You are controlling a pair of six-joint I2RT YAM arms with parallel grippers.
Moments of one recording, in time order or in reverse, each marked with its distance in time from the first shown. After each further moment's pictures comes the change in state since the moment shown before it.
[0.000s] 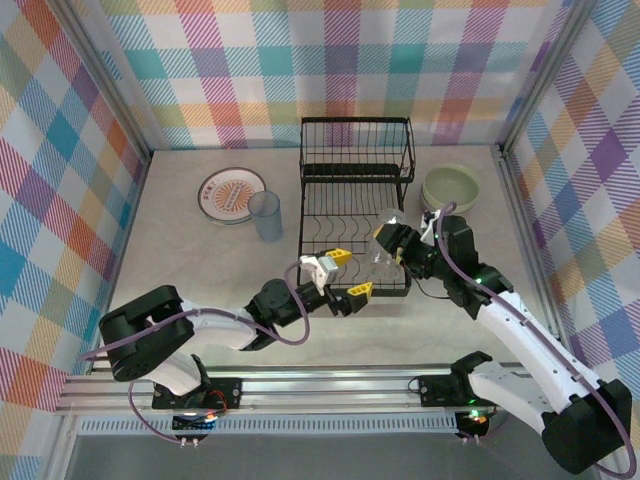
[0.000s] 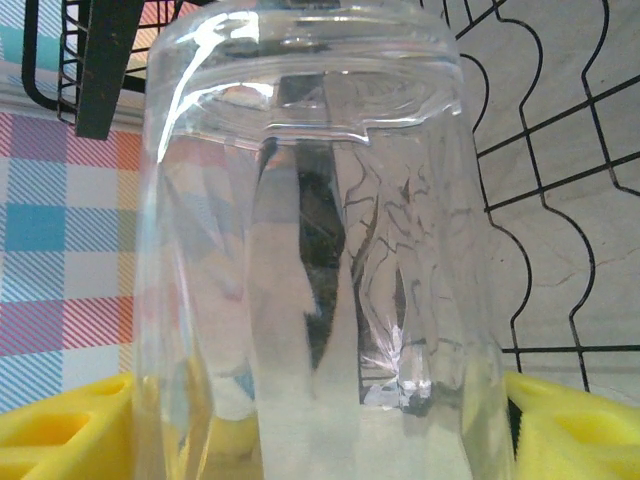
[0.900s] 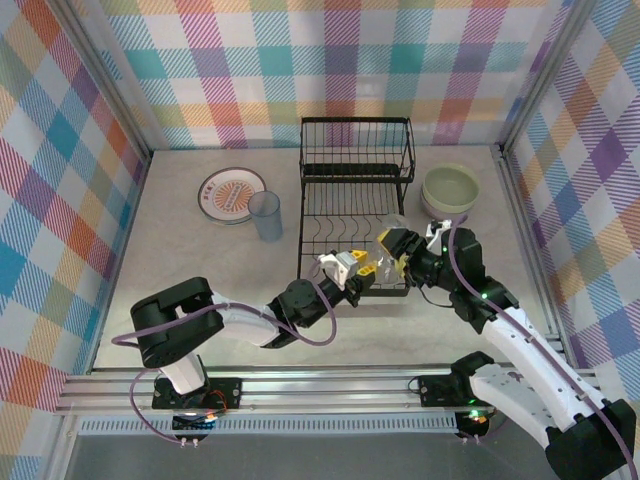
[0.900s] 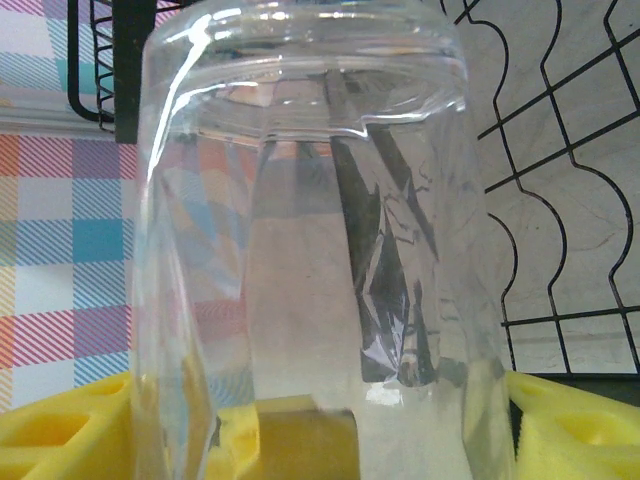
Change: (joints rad) left arm -0.069 0.150 0.123 0.013 -0.260 0.072; right arm -0.003 -0.096 -0.093 0.068 -0.034 0.132
